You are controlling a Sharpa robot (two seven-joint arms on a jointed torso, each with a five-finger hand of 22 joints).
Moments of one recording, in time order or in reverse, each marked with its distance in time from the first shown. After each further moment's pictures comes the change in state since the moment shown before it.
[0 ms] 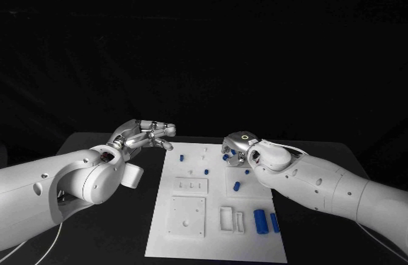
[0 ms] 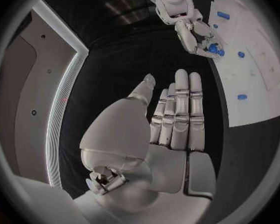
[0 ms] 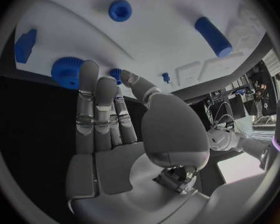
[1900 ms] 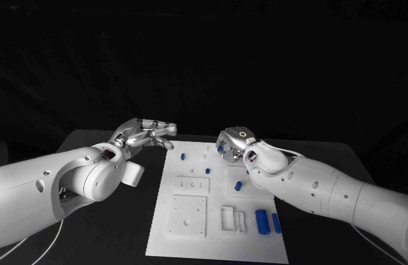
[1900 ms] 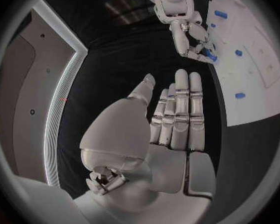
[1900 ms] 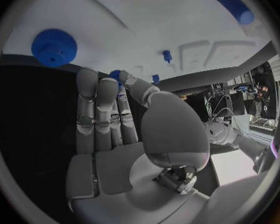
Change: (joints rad) left arm 0.007 0.005 0.000 -0.014 -0.007 0.016 -0.014; left_hand 0.000 0.000 -0.003 0.003 0.000 0.000 0.000 0.000 0.000 -0.007 0.000 0.000 0.000 0.000 0.000 0.000 0.000 0.000 0.007 0.000 -0.005 -0.007; right arm -0.006 0.027 0.003 0.026 -0.011 -0.185 -0.045; right_hand 0.027 0.027 0.117 0.029 -0.171 0.139 -0.017 -0.006 0.012 0.171 -0.039 0.003 0.001 -0.011 -0.039 0.008 0.024 -0.035 -0.009 -0.049 0.082 0.272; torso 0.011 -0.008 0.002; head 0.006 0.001
